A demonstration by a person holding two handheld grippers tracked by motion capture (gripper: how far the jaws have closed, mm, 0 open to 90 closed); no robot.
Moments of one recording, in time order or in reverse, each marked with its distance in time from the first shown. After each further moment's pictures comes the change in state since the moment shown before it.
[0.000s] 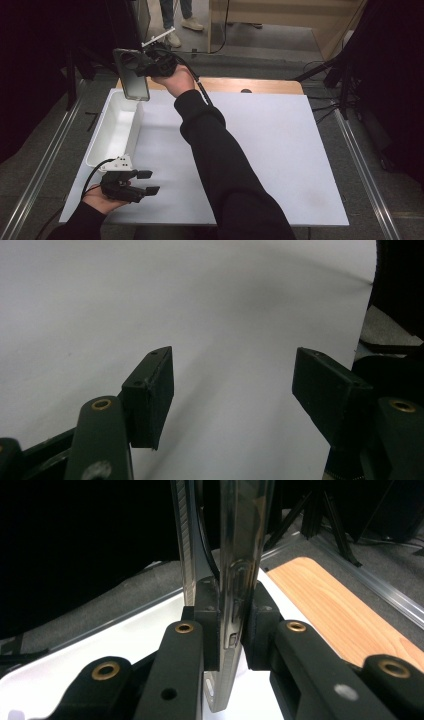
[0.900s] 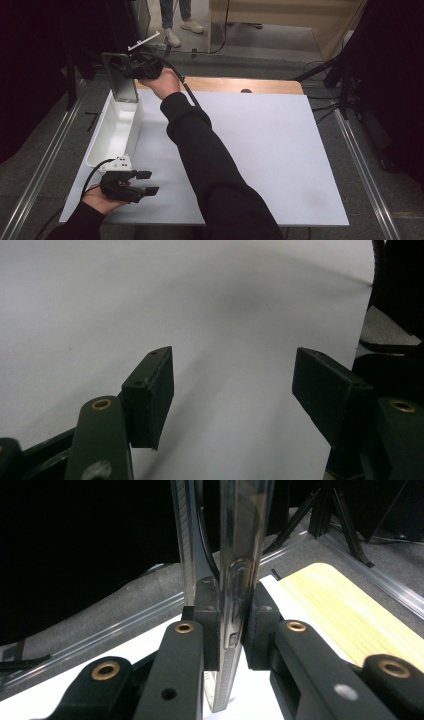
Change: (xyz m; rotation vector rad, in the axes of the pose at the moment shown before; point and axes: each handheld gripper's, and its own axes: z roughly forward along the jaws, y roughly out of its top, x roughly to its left) left arm 0.002 -0.002 0.000 0.007 -0.004 -0.004; right arm 0.004 0.005 0.047 0.004 0.015 0.020
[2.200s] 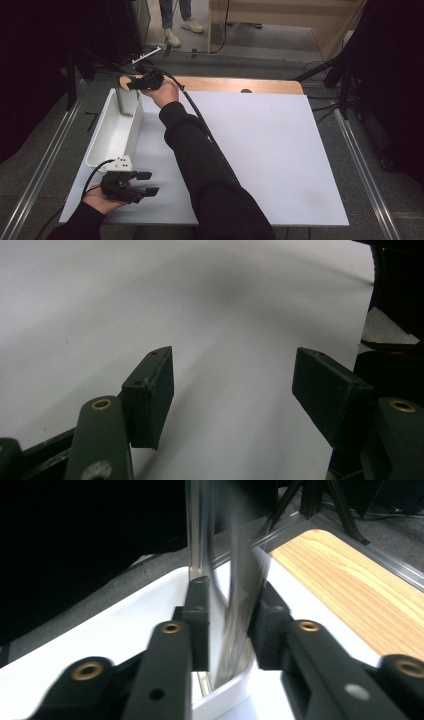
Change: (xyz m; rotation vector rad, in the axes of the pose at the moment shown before) left arm 0.002 -0.003 0.003 0.009 -0.005 -0.010; right arm -0.021 -0.034 0.040 0.033 -0.038 0.061
